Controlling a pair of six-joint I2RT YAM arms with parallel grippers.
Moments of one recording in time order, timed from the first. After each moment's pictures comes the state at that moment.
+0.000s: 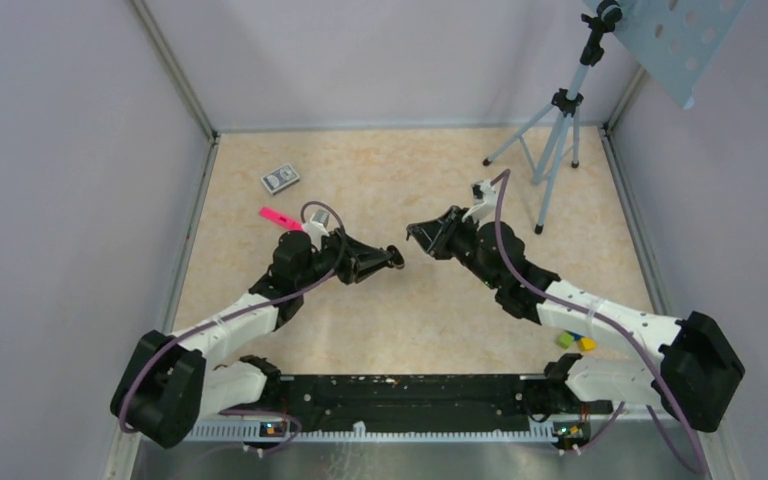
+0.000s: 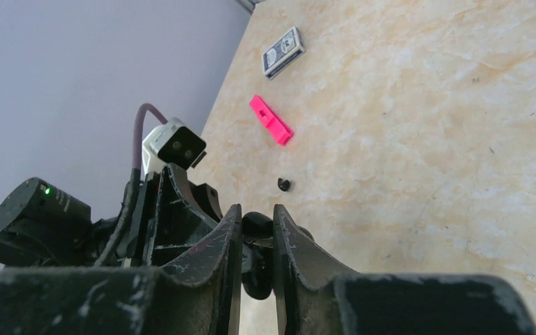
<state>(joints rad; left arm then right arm) -0.47 1.13 0.44 0.42 0.51 -1.42 0.84 1.14 0.69 0.34 0.16 0.77</state>
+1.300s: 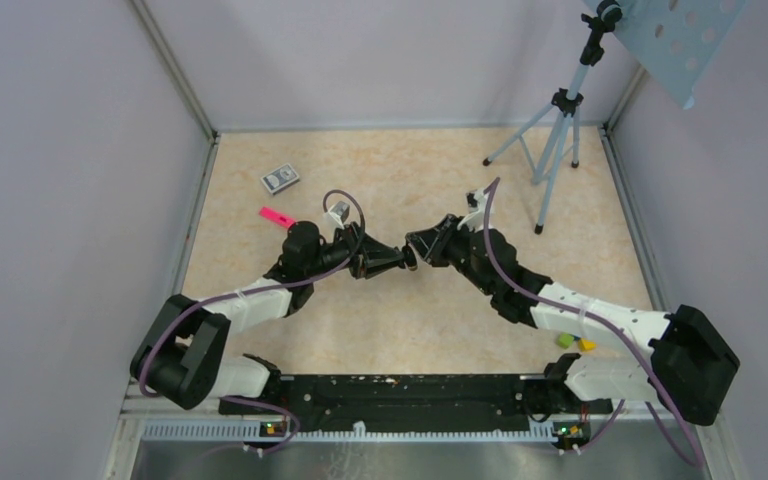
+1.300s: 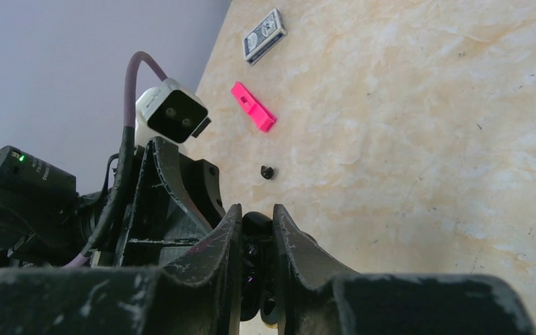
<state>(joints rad) -0.47 1.33 0.48 0.68 0.72 -1.45 0.87 1.18 0.64 0.39 0.21 0.79</state>
